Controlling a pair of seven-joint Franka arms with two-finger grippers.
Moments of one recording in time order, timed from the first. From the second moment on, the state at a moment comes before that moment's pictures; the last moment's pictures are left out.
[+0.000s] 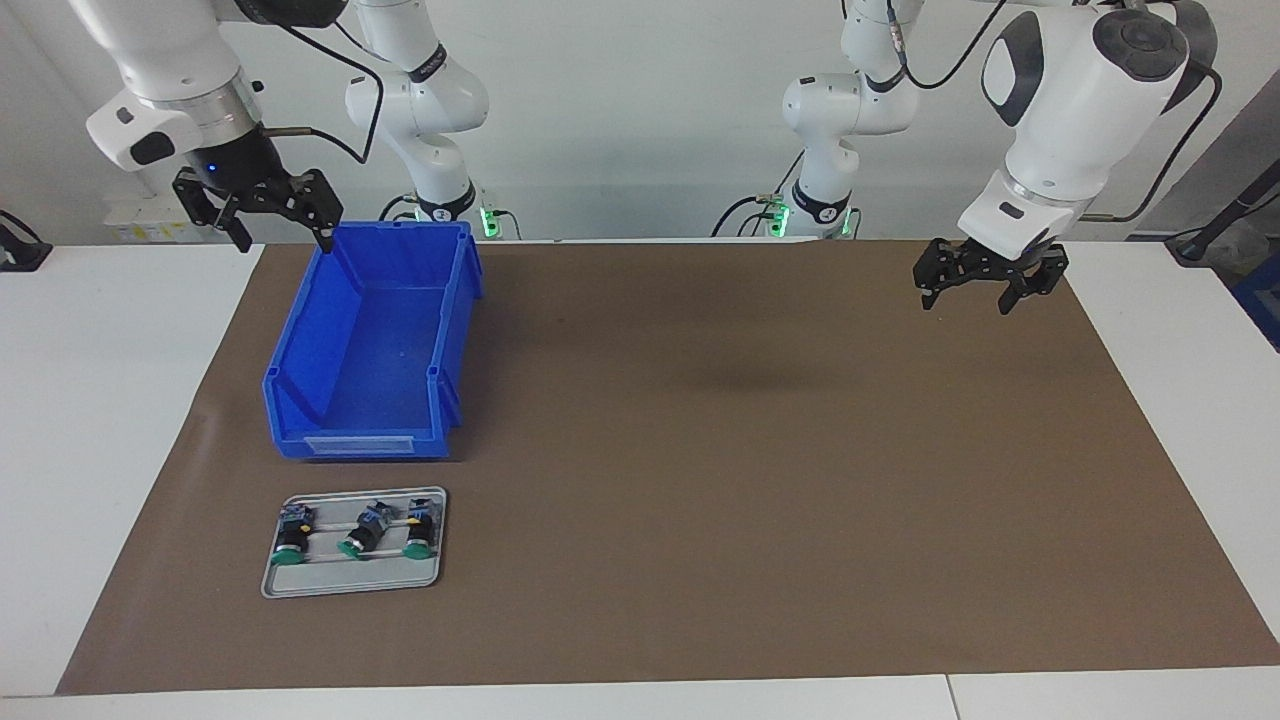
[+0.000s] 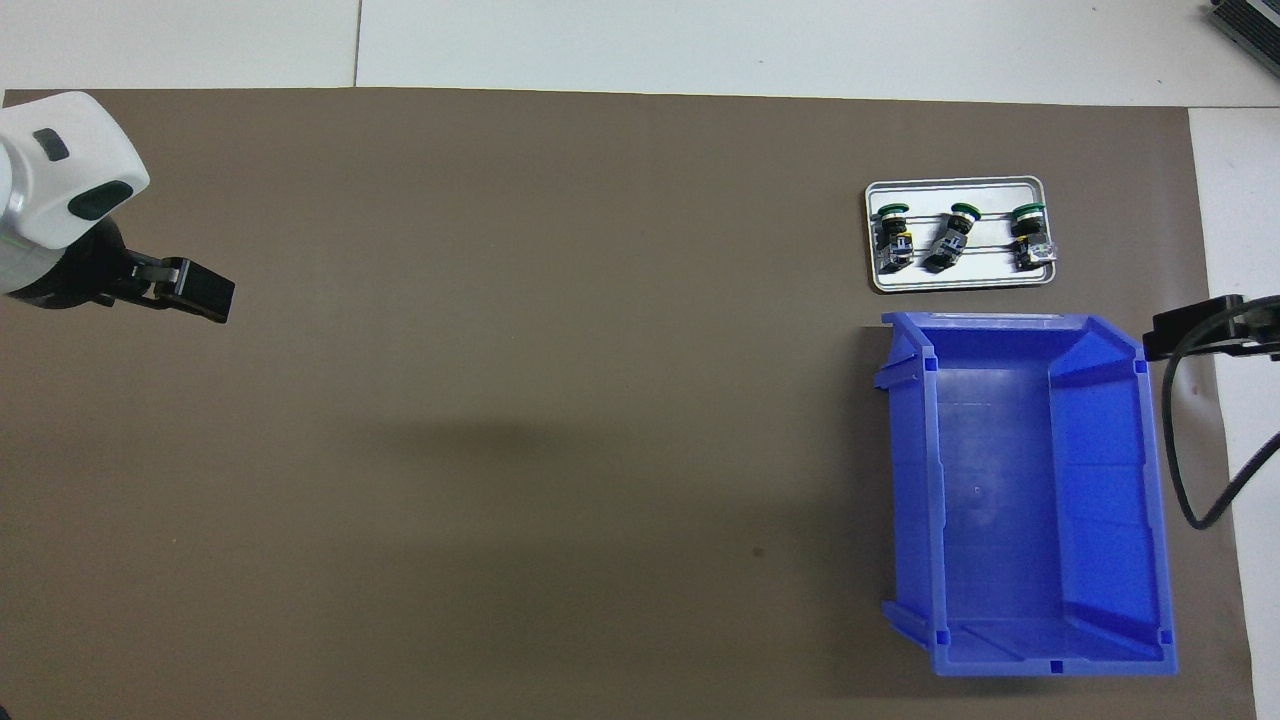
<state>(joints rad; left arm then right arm) -0.08 0.08 -0.06 -1.54 0.05 1.59 0.07 0.05 -0.05 -0.07 -1.55 -0.04 1.49 0.00</state>
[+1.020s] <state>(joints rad) -0.08 0.08 -0.06 -1.54 -0.04 1.63 0.06 0.02 0.07 -0.07 -1.58 -0.04 1.79 0.05</state>
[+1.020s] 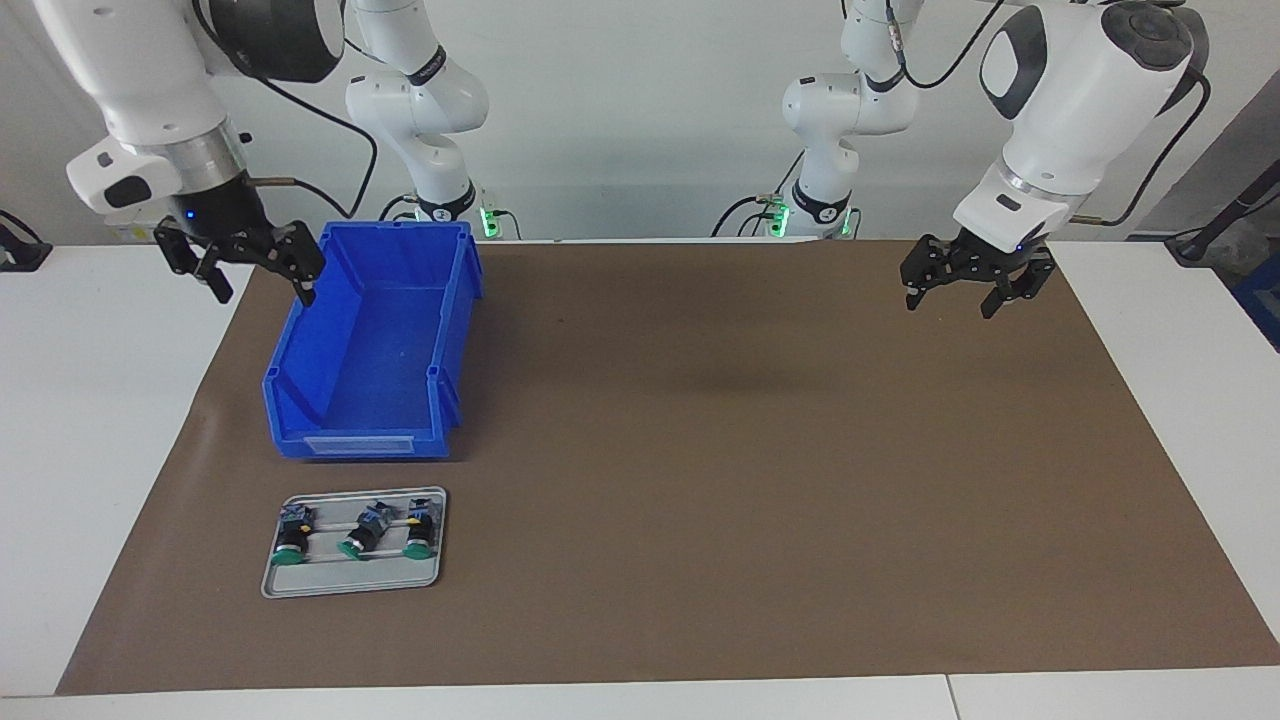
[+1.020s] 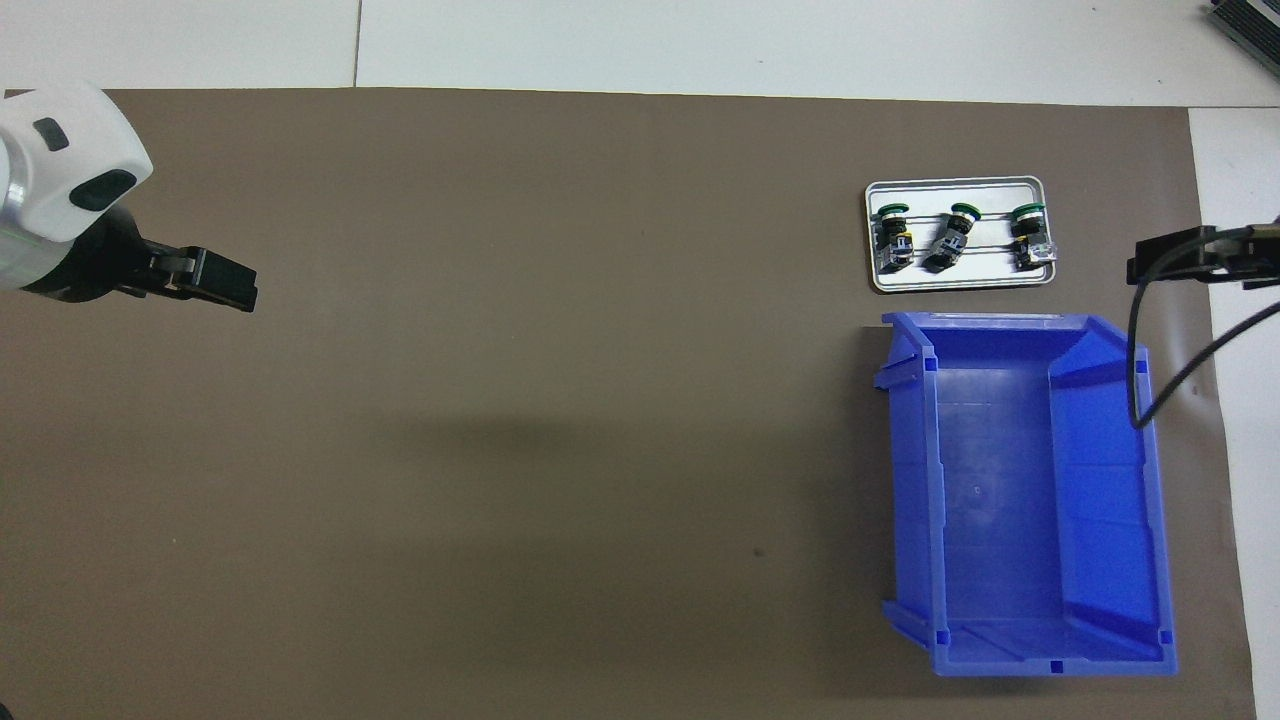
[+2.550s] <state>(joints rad) -0.04 0.06 -0.05 -1.57 -0.04 1.59 0.06 0.04 0.62 -0.07 -1.50 0.06 2.25 0.37</state>
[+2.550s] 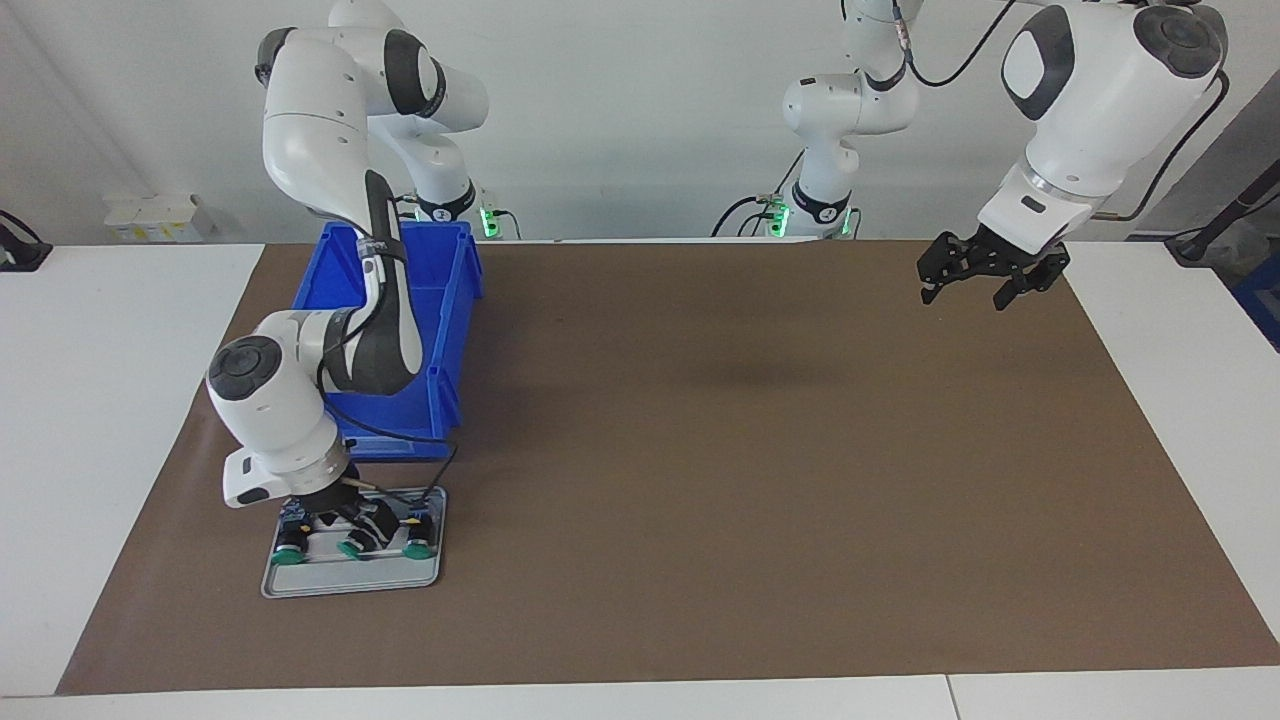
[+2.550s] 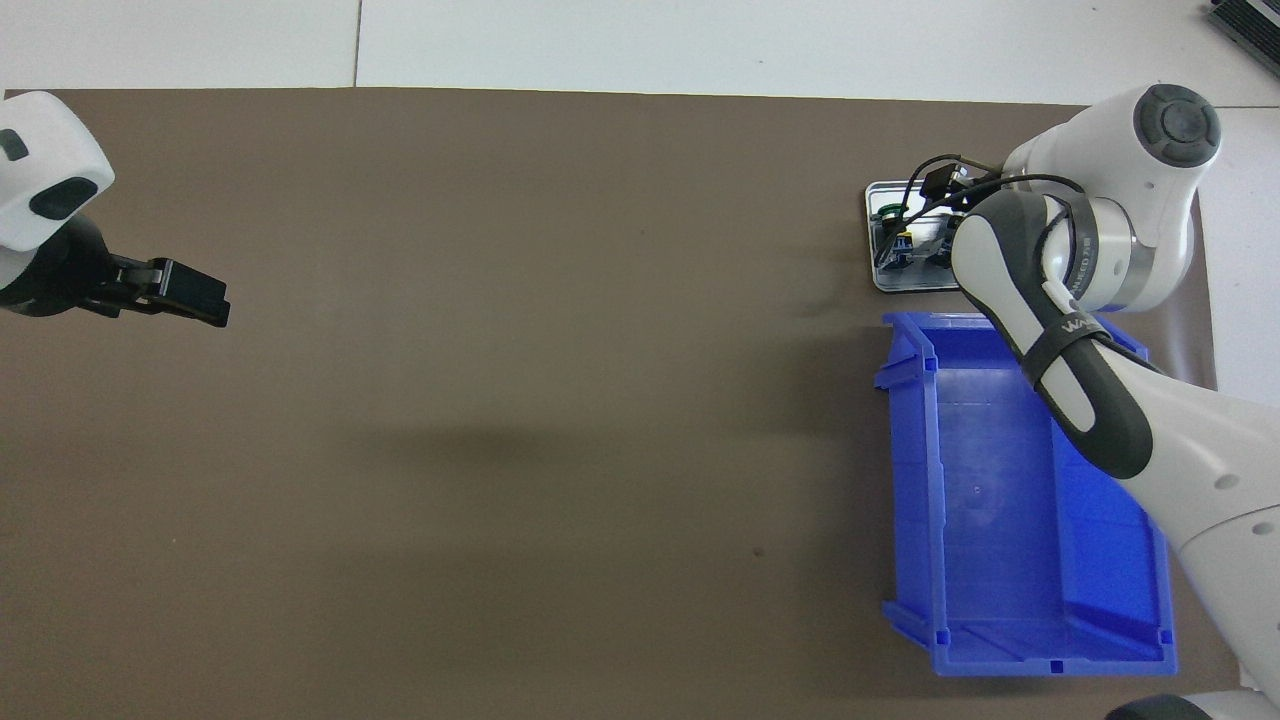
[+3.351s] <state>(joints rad) -0.04 0.06 -0.05 -1.57 -0.04 1.59 0.06 0.03 0.57 -0.07 -1.59 0.06 2.25 0.37</state>
